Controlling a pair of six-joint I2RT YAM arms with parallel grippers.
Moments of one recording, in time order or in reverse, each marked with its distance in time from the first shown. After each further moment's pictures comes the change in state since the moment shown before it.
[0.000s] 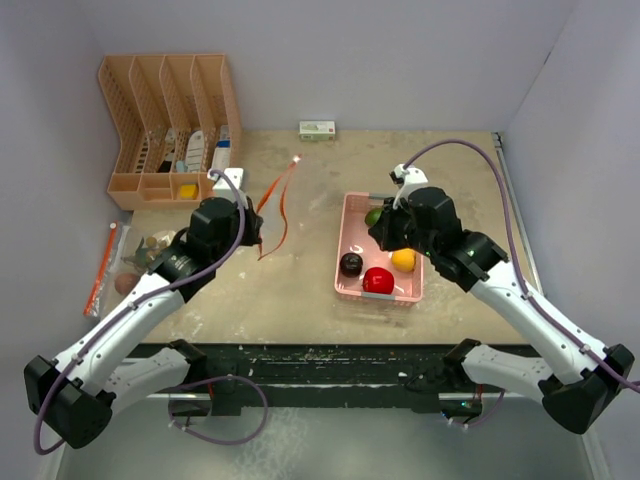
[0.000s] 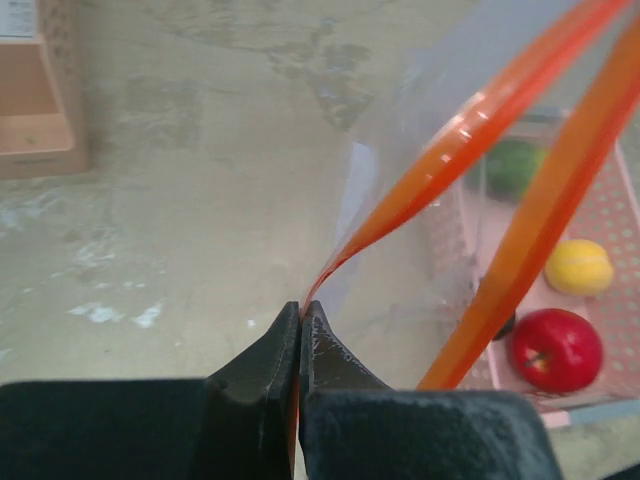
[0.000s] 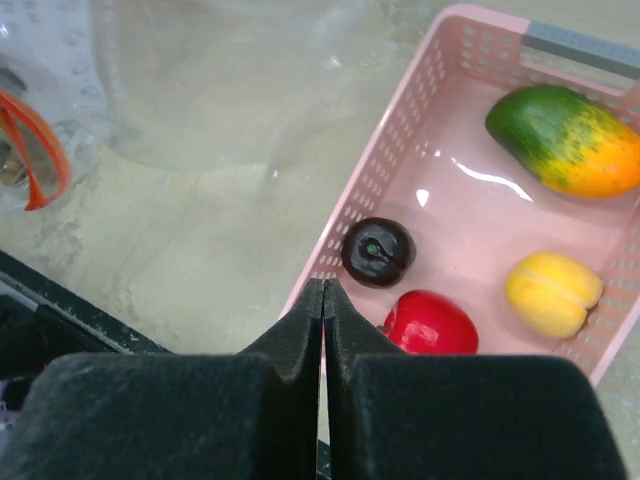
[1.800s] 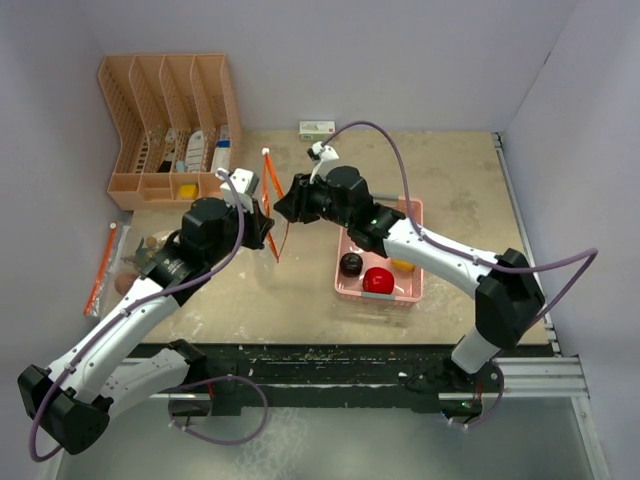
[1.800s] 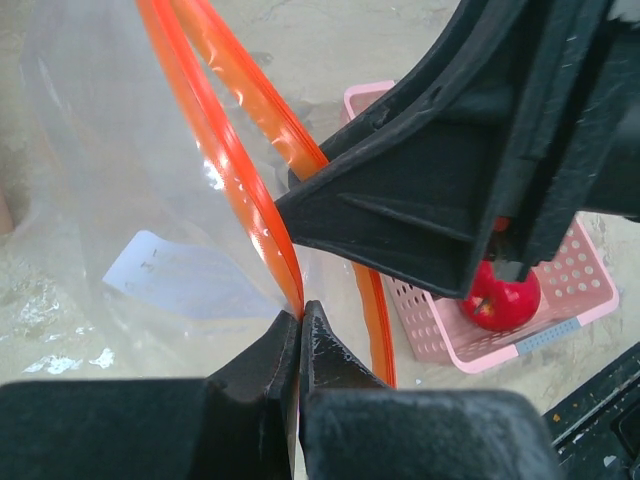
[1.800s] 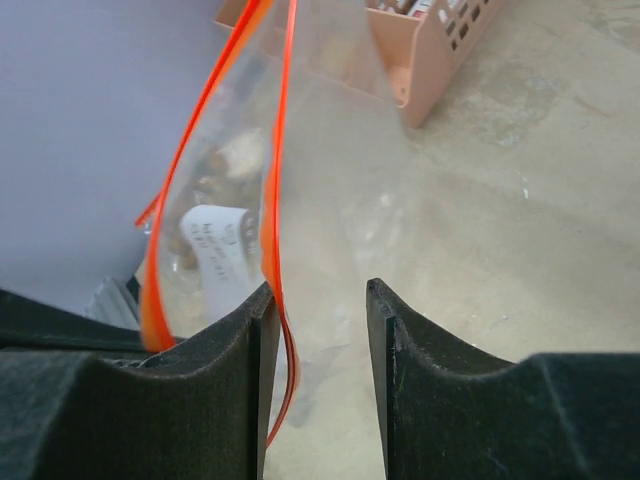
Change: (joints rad) left arm 0.005 -0.034 0.024 -0.001 0.169 0.109; right arm 0.150 0.562 0.192 0.637 -0.129 0.140
